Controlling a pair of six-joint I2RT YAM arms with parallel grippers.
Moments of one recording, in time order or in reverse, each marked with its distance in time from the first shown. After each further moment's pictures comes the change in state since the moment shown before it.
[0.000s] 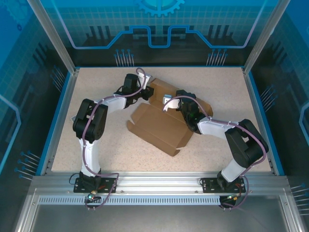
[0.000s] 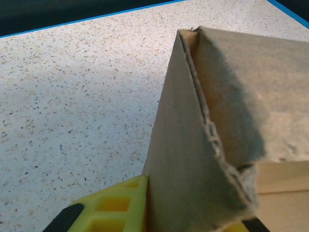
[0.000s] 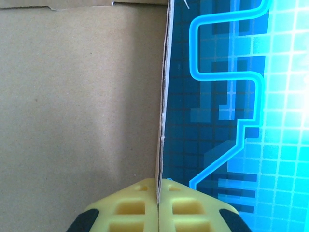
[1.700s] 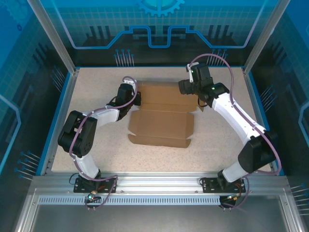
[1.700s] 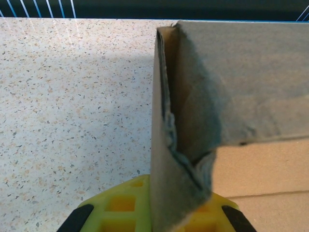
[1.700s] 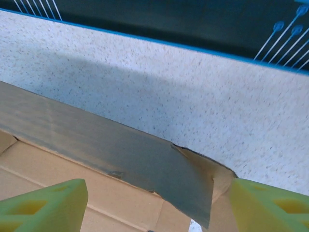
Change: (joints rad) left arm -0.023 -0.280 -0.325 0.049 -0.437 -0.208; right arm -0.149 -0.072 0.624 -1.145 -0.167 1.487
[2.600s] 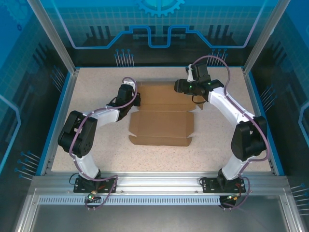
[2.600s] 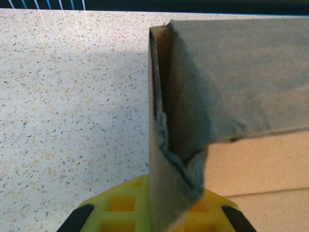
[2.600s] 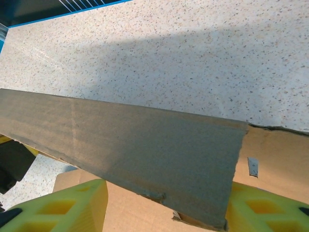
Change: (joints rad) left arm -0.004 0.000 -0.007 -0.022 -0.030 -0.004; right arm -0.070 0.145 0.003 0.080 -0.362 0.285
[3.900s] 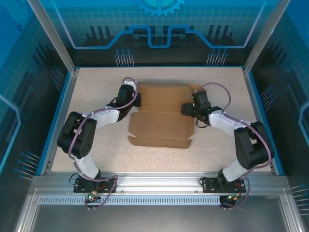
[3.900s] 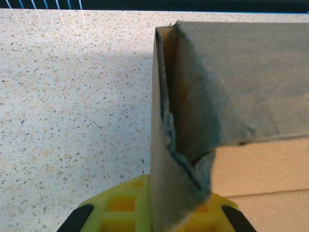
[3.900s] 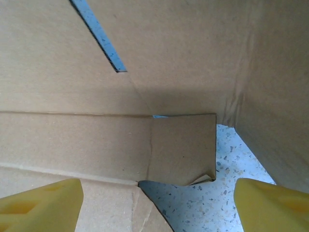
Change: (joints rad) left arm -0.010 -0.017 -0.004 -0.015 -0.003 0.000; right arm 0.007 -0.113 -0.554 0.335 0.267 0.010
